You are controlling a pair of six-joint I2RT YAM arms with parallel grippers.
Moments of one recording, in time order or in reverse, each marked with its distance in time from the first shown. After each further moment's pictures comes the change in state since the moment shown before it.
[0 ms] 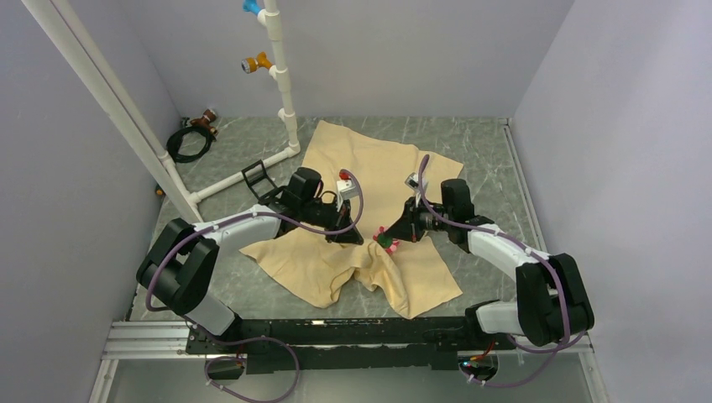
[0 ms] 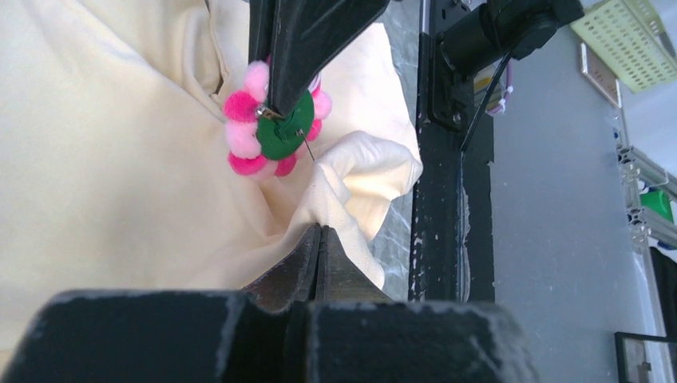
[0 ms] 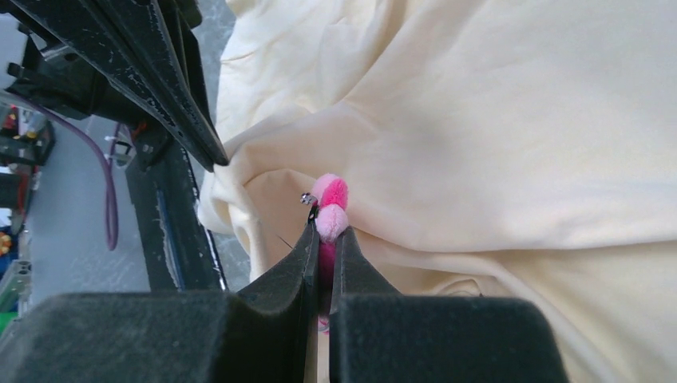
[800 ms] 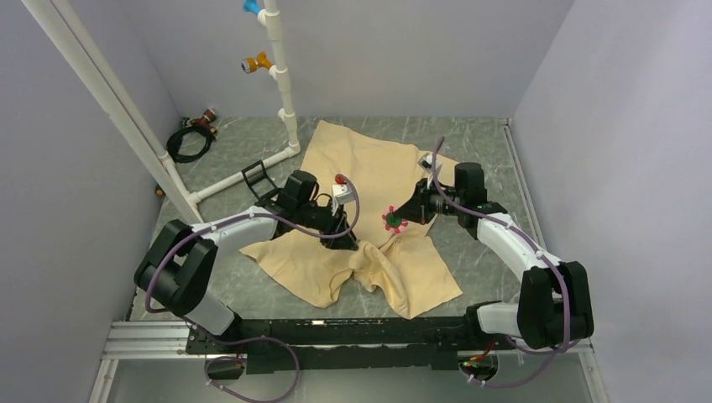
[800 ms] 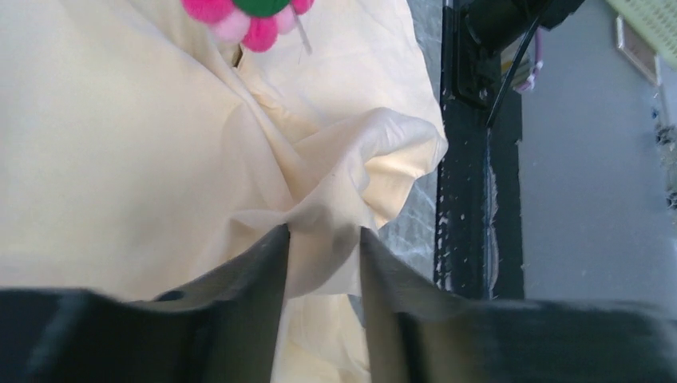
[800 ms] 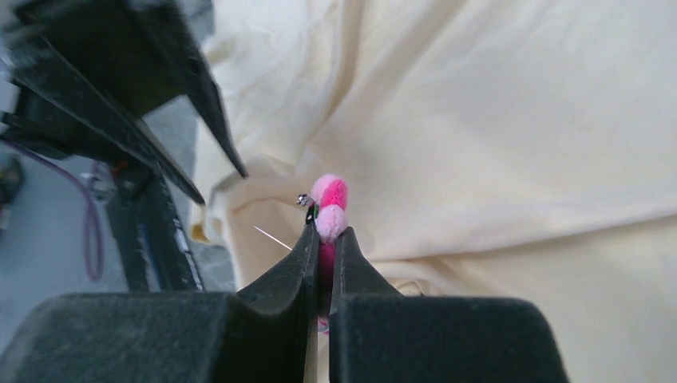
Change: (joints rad) left arm 0.027 -0.005 -0.031 -0.043 -0.006 0.115; right arm -0.084 -0.026 0.149 -0.186 0.051 -0.091
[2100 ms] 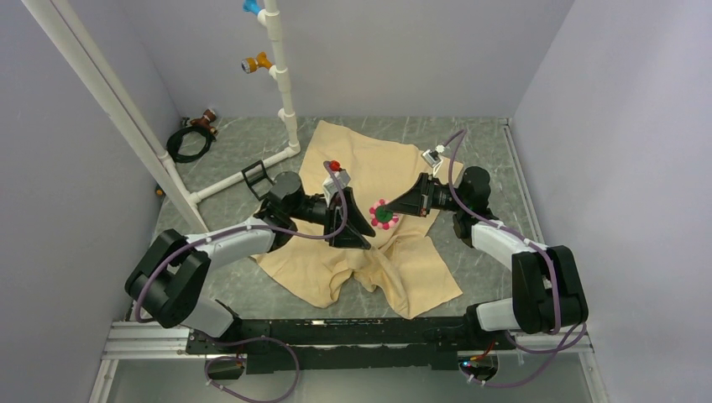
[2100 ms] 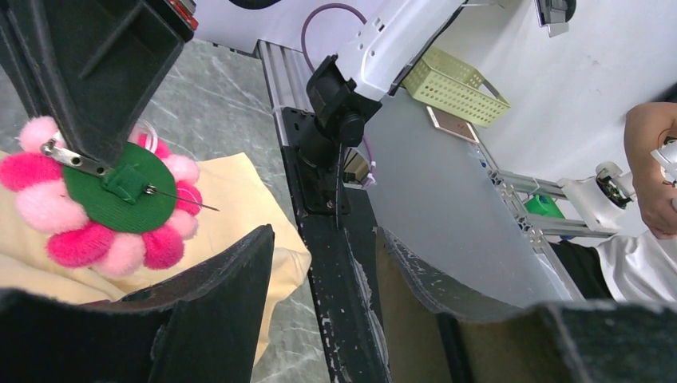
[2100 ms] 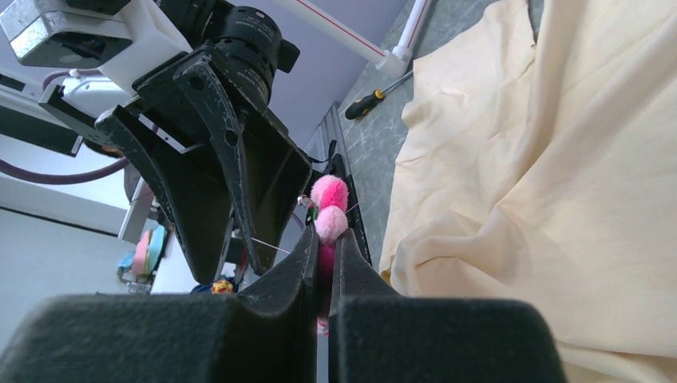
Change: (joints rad) left arm -0.058 -0.085 -0.107 0.798 0.254 -0.626; right arm -0.018 0.084 -0.135 0.831 -0.328 0.919
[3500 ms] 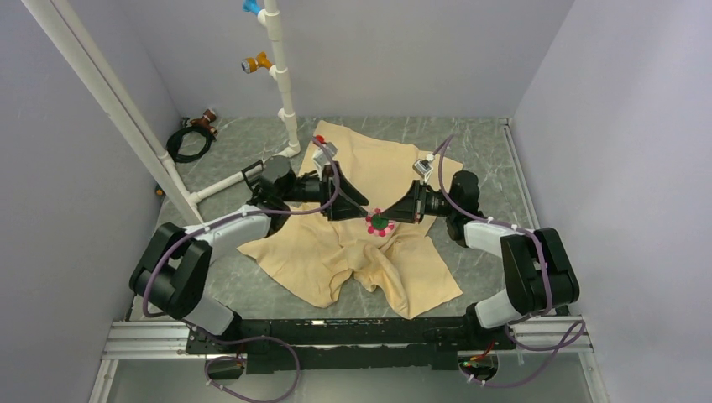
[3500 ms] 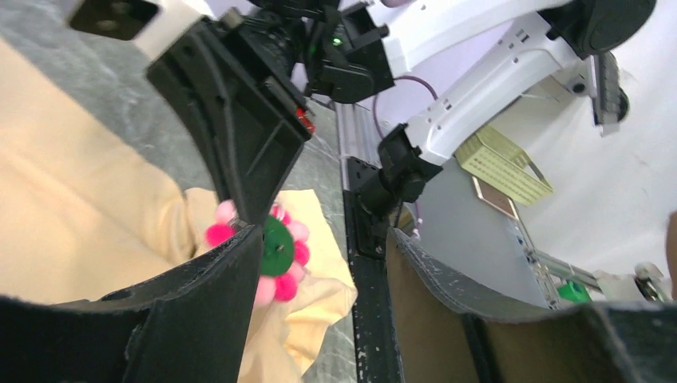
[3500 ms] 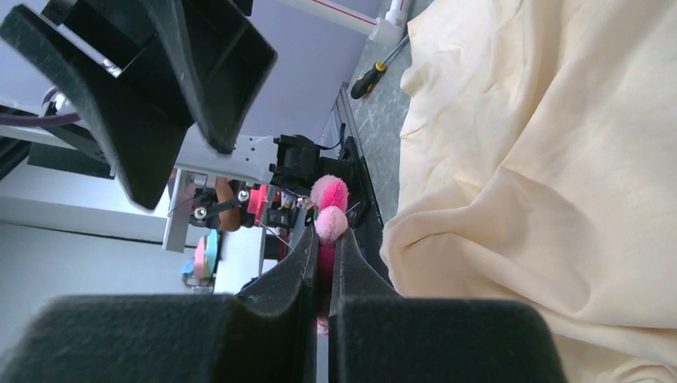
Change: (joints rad) left arm 0.097 0.067 0.109 -0.006 -0.113 -0.094; right arm 0.027 0.110 -0.026 0.004 0.002 0.056
